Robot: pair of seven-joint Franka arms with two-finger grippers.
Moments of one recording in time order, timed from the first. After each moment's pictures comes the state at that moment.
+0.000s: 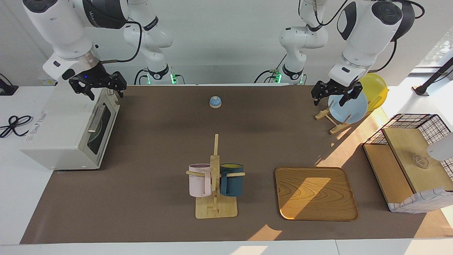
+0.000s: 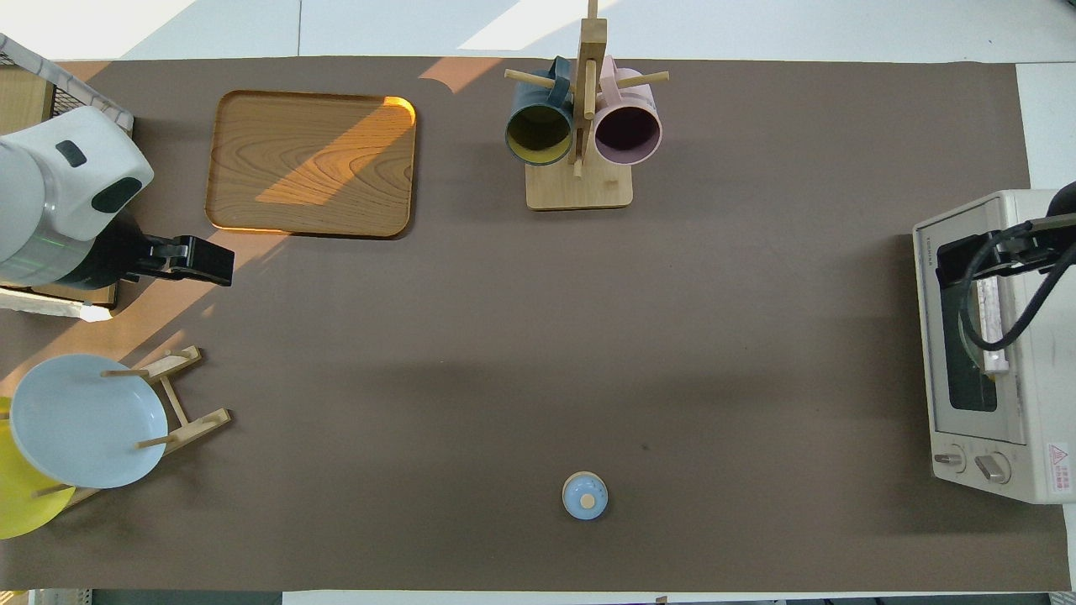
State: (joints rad) left arm -0.12 -0.03 -0.09 -1.71 -0.01 1.66 -0.08; right arm -0.12 0.03 0.11 -1.55 -0.06 1.47 -0.13
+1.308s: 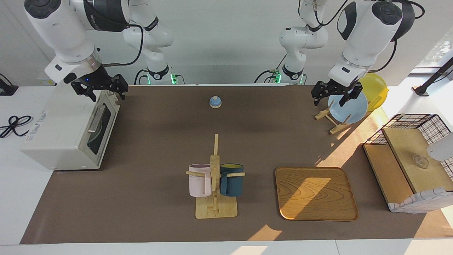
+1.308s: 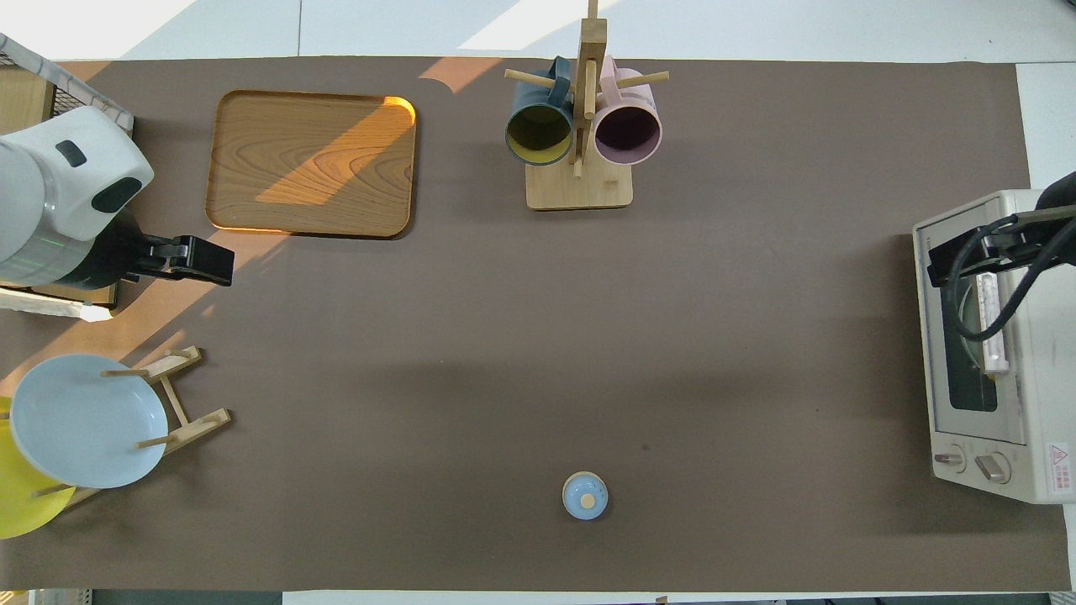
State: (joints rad) left arm -0.12 -0.03 -0.09 -1.71 -0.01 1.66 -0.08; right arm -0.02 0.04 0.02 -1.54 -0.05 1.46 -0.11
